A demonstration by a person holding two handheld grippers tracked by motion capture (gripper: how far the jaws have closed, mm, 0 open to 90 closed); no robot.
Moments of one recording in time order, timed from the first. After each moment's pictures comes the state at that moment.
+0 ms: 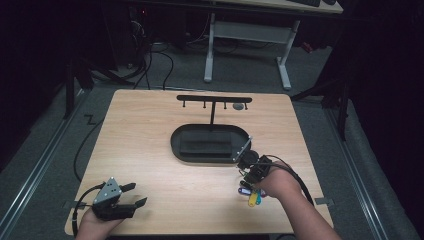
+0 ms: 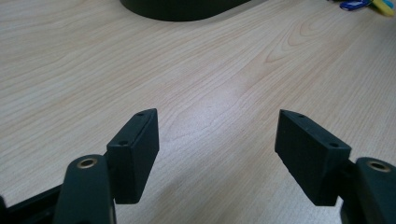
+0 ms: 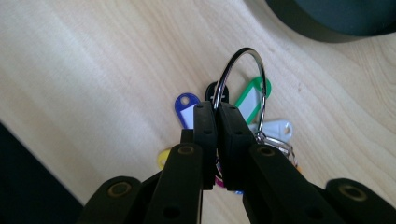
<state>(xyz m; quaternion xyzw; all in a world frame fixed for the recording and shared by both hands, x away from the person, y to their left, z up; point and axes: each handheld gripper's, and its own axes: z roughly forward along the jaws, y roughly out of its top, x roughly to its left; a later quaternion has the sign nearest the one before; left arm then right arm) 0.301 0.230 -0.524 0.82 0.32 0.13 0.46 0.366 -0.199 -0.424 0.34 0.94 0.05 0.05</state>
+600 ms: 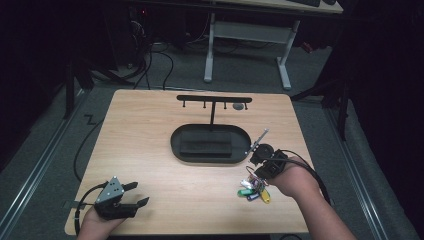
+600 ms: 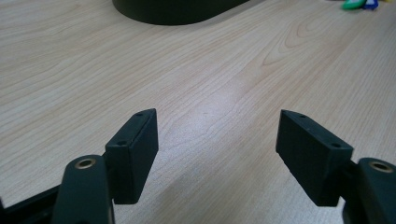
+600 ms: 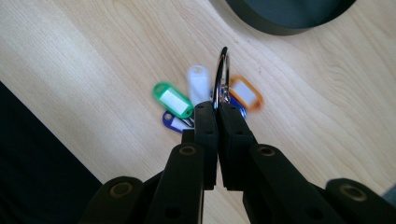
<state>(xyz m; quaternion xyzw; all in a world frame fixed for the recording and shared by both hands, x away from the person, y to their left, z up) 0.302 0.225 -0.523 0.83 0.30 0.14 0.45 0.351 -0.219 -0.374 0.35 0.93 0.06 0.09</state>
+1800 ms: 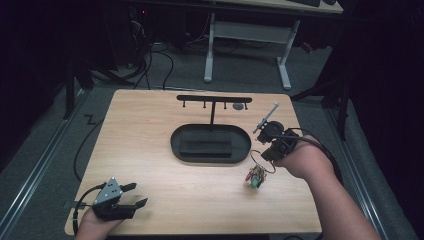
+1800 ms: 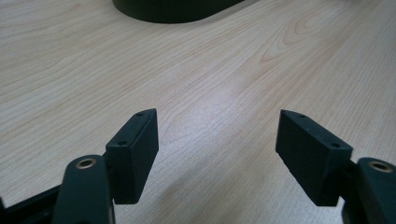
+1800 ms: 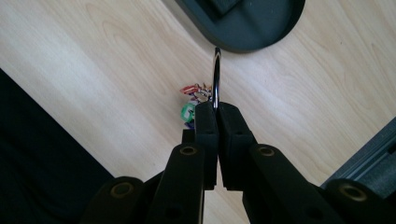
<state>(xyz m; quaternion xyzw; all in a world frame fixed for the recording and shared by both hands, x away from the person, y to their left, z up) 0.301 0.231 -0.524 0.83 0.30 0.13 0.46 0.366 -0.221 -0.306 0.37 0.92 0.07 0.09</state>
